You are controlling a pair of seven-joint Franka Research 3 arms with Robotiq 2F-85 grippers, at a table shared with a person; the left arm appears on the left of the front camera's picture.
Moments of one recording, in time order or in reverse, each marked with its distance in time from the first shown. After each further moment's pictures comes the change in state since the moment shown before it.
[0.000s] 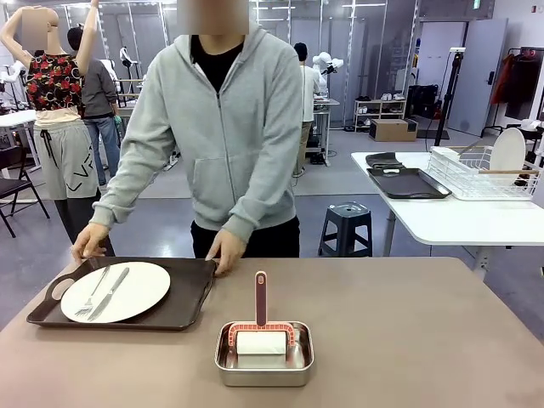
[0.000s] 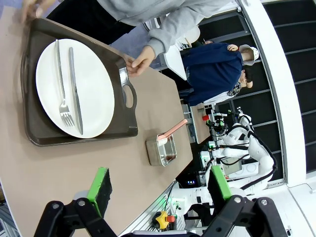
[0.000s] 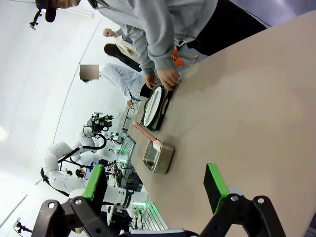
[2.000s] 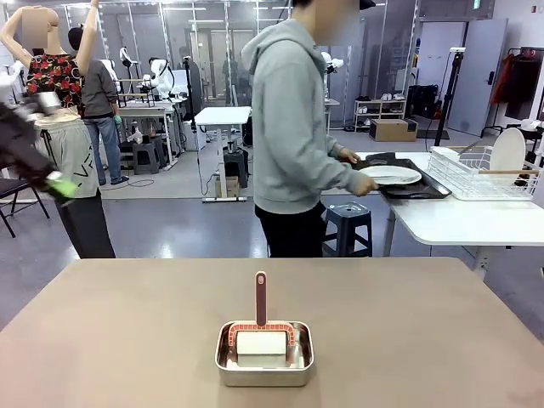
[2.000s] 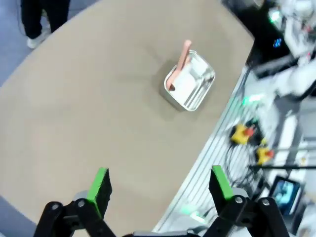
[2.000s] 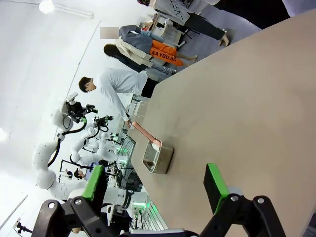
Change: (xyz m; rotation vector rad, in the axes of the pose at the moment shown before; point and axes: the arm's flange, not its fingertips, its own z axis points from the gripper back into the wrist) left arm 0.047 -0.247 -0.244 0.317 0.695 -0.742; right arm 0.000 -0.002 0.001 -0.001 -0.001 -0.004
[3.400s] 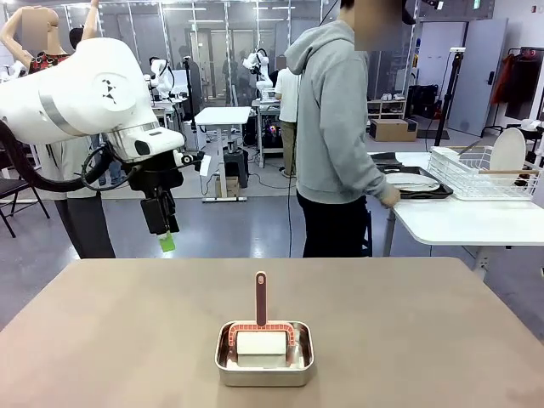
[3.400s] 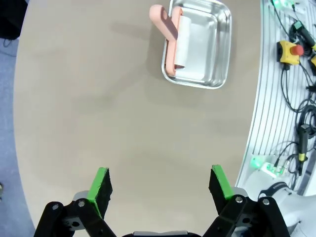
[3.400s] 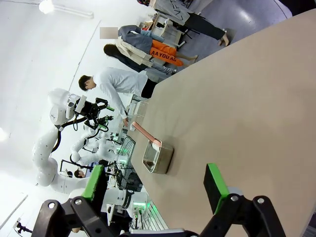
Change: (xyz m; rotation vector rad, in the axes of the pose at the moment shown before) left arm 0.106 -0.052 -0.170 0.088 0.413 -0.541; right arm 0.000 0.000 0.000 0.000 0.000 0.000
